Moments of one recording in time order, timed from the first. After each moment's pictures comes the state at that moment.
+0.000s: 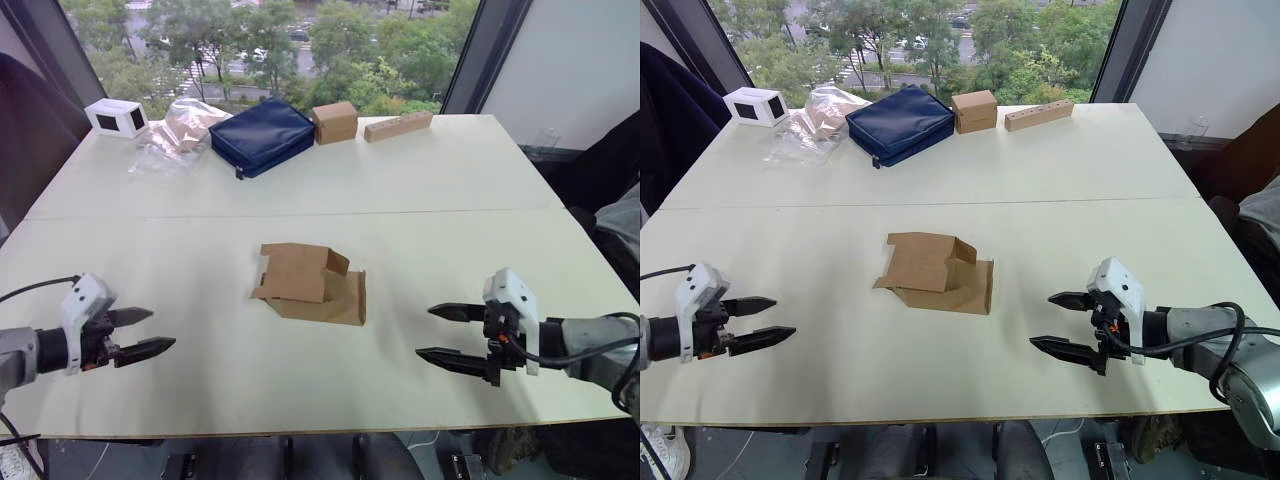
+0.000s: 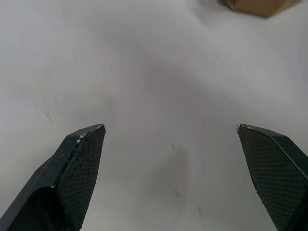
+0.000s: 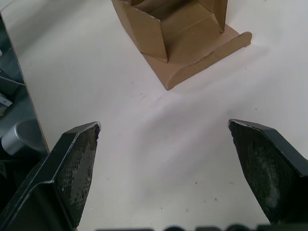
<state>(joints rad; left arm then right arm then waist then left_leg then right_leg) 0.07 0.98 0.37 -0.04 -0.52 0.60 -1.12 0.06 -0.96 -0.24 -0.52 0.72 0.77 0.95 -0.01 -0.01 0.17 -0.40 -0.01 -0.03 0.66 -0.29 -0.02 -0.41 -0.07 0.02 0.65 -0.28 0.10</state>
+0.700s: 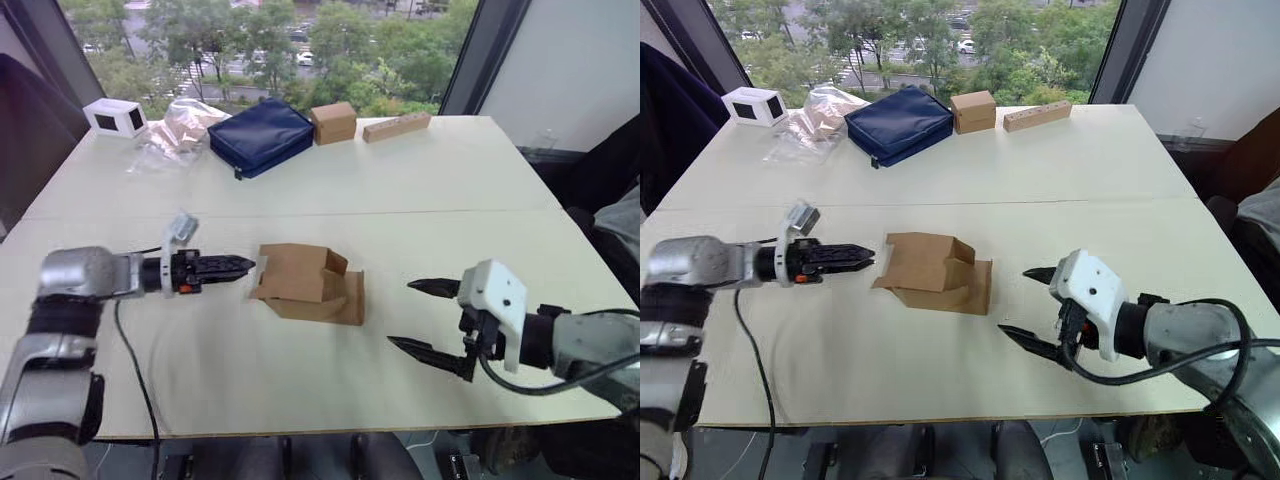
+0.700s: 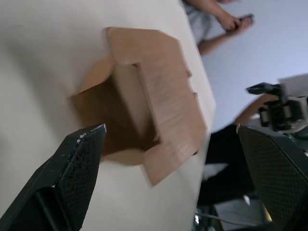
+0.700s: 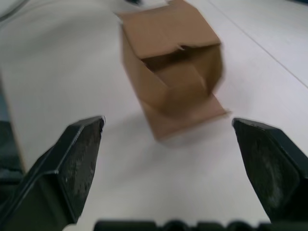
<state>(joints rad) -0.80 0.73 -0.08 0.58 -0.68 1.18 -1.34 0.02 -0.92 -0.30 -0.94 0.83 0.93 0.59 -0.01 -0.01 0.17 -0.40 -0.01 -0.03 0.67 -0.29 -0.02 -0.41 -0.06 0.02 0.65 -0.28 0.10</state>
